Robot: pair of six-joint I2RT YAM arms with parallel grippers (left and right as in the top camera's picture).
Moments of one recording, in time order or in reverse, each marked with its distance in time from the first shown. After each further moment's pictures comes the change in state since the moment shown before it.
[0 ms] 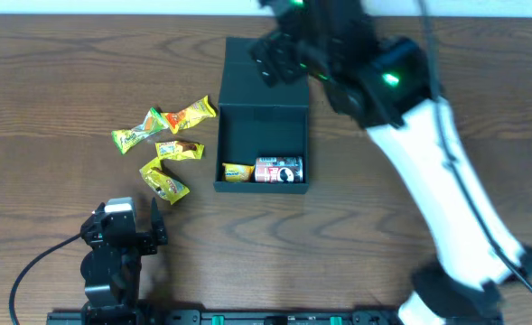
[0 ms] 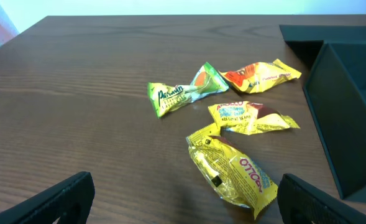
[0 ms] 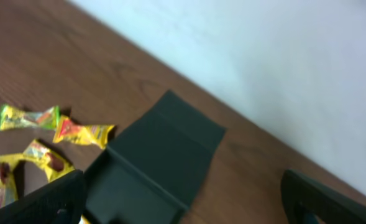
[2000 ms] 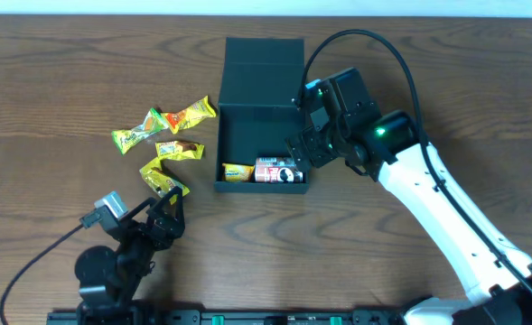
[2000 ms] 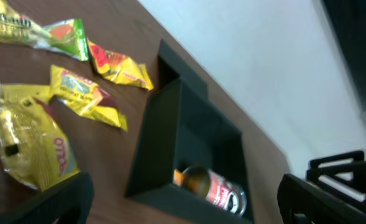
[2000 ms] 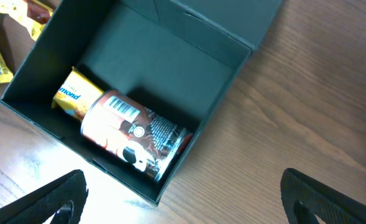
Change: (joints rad) left arm 0.000 0.110 0.080 0.104 0.429 -0.791; right arm -0.096 -0.220 -0.836 0.159 -0.204 0.115
